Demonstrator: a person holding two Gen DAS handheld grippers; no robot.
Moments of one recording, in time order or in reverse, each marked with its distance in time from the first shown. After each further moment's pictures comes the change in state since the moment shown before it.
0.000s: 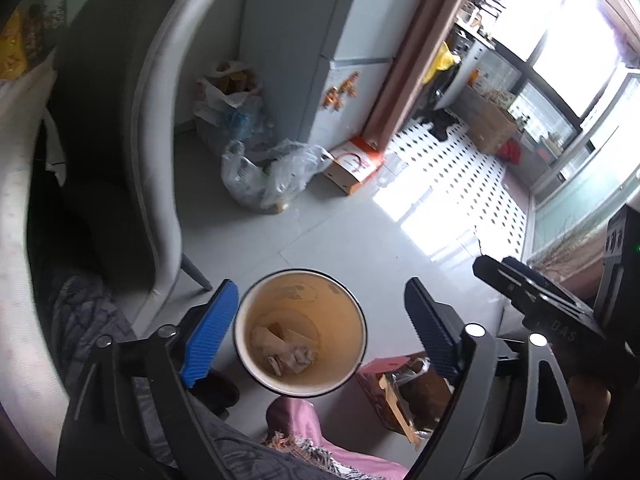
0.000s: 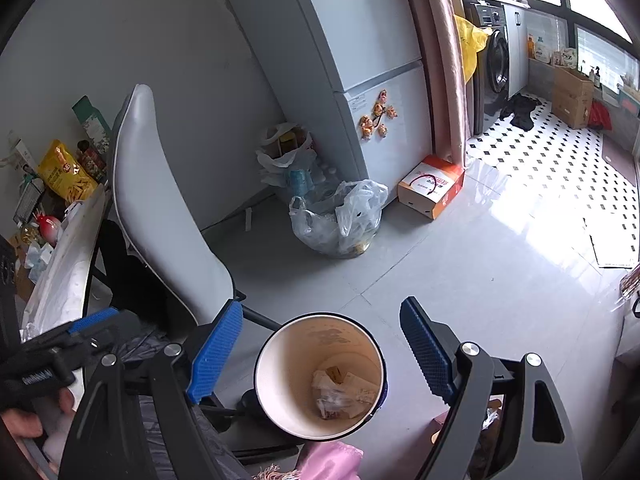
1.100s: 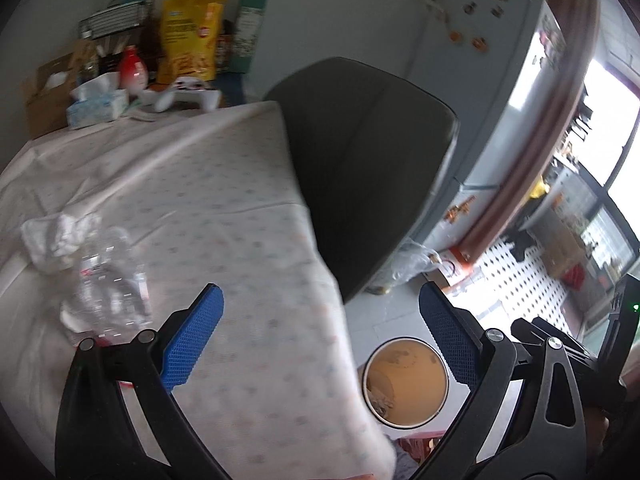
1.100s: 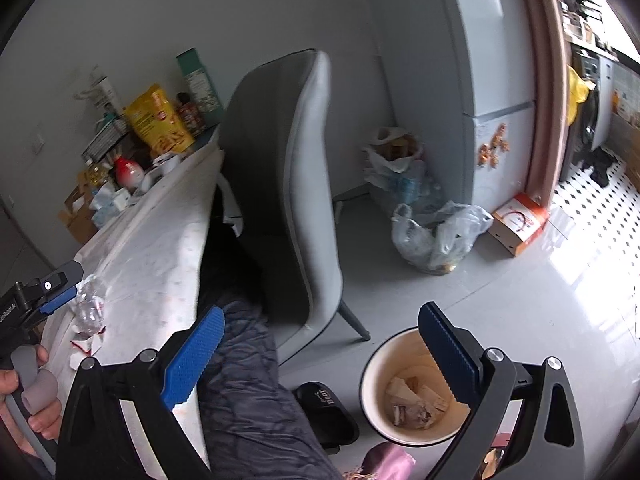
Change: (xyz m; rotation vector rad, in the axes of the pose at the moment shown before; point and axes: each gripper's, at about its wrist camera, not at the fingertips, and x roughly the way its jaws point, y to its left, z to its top) left arm -0.194 0.169 -0.050 -0.314 -0.322 0.281; right arm -0.021 0.187 -0.008 -0.242 0.010 0.216
